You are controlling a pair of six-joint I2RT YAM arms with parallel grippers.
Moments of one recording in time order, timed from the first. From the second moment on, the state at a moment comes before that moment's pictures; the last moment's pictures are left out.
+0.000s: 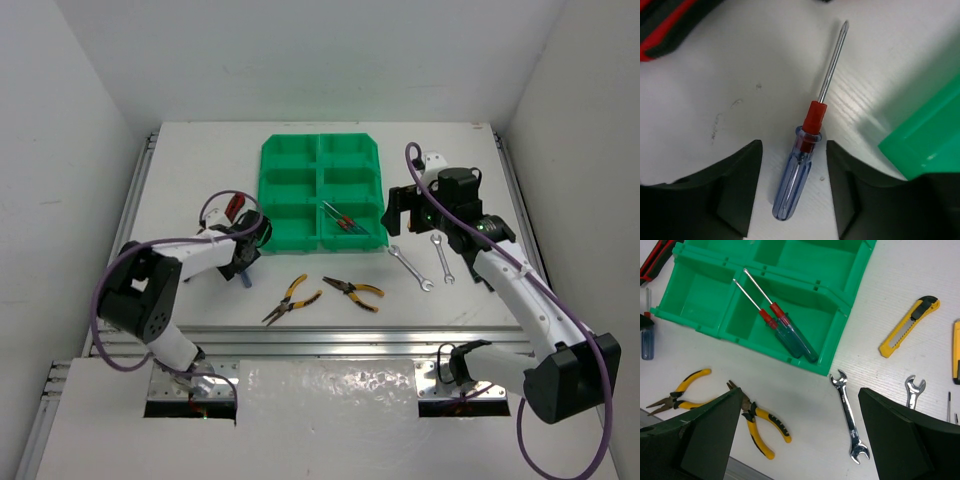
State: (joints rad) left arm -0.40 1.56 0.82 -0.54 -0.58 -1.13; right arm 0.29 1.16 0.96 -0.40 -0.15 0.10
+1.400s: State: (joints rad) left arm -0.80 2.07 1.64 -0.53 -0.70 -1.46; right arm 0.25 1.16 0.96 -0.41 -0.01 0.10
